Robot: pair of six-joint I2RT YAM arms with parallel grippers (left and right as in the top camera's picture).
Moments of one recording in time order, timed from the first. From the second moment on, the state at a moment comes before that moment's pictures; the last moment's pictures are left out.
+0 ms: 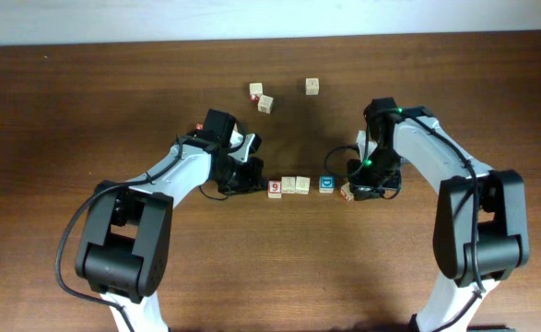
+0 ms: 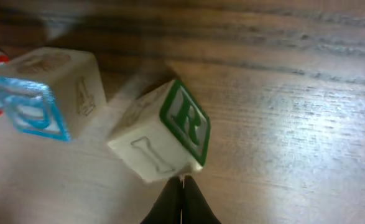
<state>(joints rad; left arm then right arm) -0.31 1.98 1.21 -0.55 0.60 -0.27 0.13 1.97 1.33 -1.08 -0.25 0.13</state>
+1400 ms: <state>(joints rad) -0.31 1.98 1.20 -0.53 0.57 -0.27 0.25 1.97 1.30 -0.92 -0.25 0.02</state>
